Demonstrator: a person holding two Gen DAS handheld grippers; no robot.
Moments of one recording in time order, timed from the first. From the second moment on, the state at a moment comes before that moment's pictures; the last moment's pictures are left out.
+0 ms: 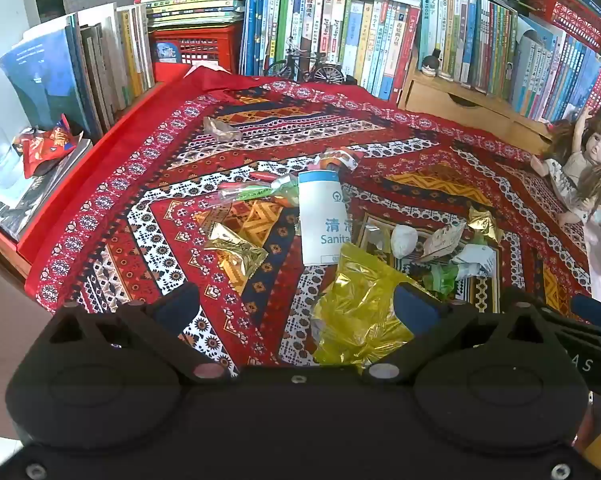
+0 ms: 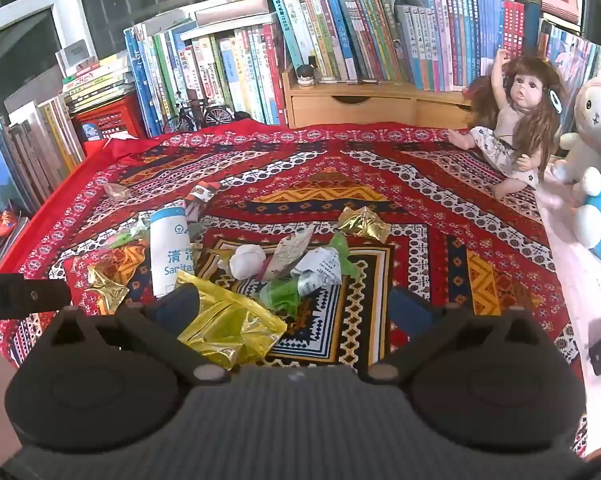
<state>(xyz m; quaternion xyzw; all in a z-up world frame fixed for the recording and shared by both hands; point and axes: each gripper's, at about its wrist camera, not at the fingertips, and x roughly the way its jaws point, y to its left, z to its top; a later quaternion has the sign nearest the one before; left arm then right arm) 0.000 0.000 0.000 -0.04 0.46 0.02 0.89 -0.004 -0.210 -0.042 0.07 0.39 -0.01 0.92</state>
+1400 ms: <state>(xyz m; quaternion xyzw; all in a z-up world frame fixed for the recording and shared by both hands) 0.027 0.001 -0.057 -0.02 0.50 0.02 0.86 0.016 -0.225 -0.056 0.08 0.43 0.00 0.90</state>
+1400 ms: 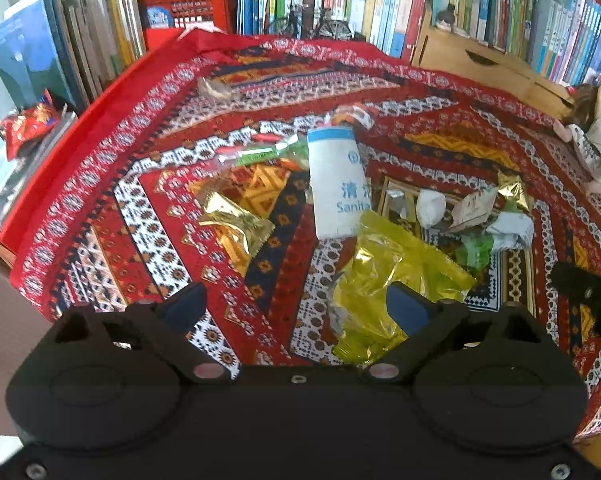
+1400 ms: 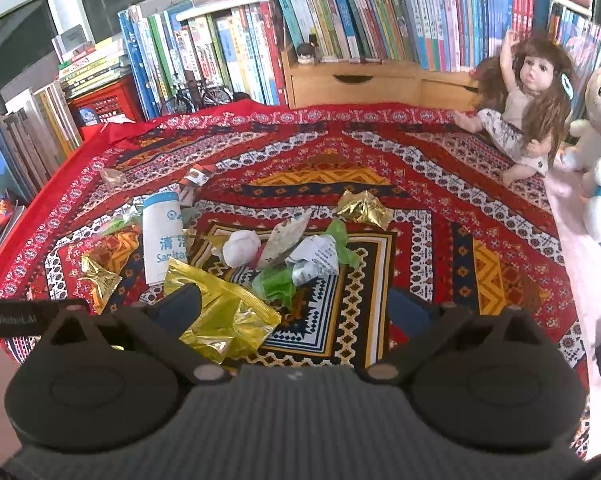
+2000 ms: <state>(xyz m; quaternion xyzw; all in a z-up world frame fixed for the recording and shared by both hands) 0.037 -0.032 -0.102 -0.07 0.54 -0.02 0.84 0.086 -0.272 -0.100 0.18 0.49 0.01 0.86</state>
